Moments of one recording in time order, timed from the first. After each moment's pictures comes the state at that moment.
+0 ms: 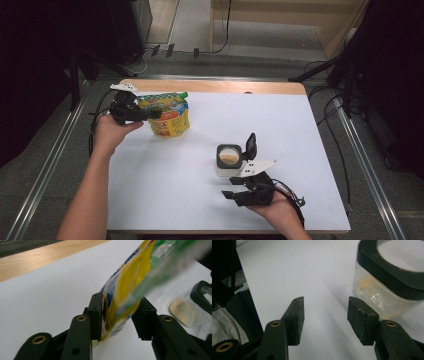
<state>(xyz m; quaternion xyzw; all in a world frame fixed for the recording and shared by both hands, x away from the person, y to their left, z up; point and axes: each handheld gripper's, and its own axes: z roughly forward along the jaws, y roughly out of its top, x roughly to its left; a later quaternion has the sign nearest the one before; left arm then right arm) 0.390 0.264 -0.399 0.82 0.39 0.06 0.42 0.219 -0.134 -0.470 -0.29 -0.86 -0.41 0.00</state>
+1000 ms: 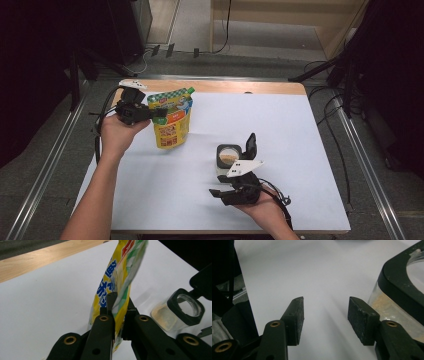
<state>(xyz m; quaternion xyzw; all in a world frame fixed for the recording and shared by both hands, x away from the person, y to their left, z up) 0.362 0.228 -0.359 0.82 0.41 0.07 0.40 0.220 -0.104 -0.473 -0.28 -0.86 -0.43 -0.01</state>
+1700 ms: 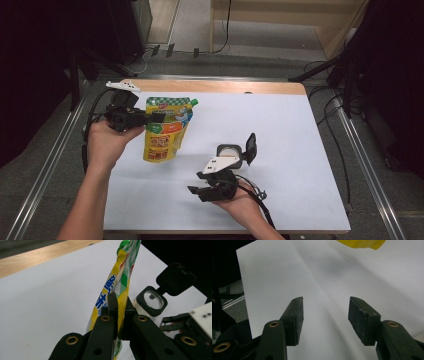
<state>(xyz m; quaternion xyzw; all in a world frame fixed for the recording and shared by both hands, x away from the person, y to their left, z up) 0.312 0.218 -0.317 0.82 0.41 0.05 0.40 0.230 -0.047 -0.476 -0.26 -0.86 -0.45 -0.01</state>
